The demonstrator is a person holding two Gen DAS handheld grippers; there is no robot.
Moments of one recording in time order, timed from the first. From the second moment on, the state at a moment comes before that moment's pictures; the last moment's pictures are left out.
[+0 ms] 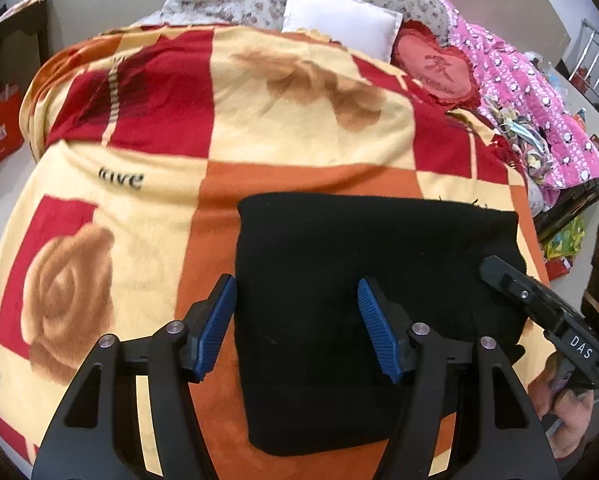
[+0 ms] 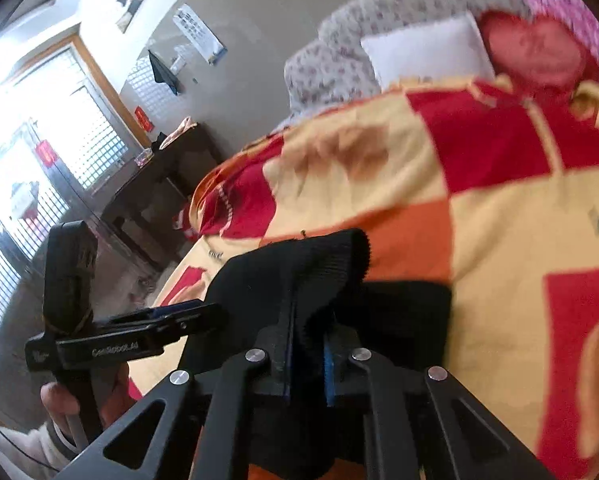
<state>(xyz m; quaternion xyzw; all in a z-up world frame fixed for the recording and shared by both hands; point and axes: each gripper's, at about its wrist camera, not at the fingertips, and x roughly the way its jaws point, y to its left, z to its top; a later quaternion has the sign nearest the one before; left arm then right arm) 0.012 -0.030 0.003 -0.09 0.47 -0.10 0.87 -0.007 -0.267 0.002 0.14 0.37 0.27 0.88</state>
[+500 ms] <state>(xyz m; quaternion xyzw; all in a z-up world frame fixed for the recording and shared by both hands) 0.027 -0.040 -0.016 -0.08 0.48 -0.07 0.87 0.002 -0.280 -0.014 0.17 0.41 0.26 0.86</state>
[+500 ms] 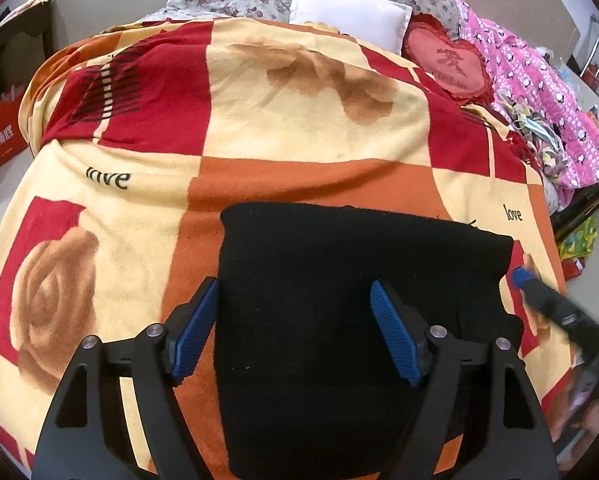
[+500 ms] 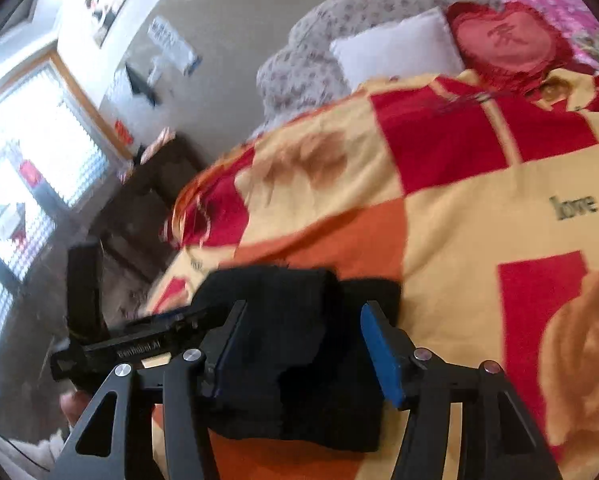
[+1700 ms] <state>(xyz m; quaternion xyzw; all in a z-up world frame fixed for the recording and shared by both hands) 0.036 -0.054 -0.022 -0.07 0.49 -0.09 0.87 -0.041 -0.243 -0.019 0.02 0.41 0.22 0.88</state>
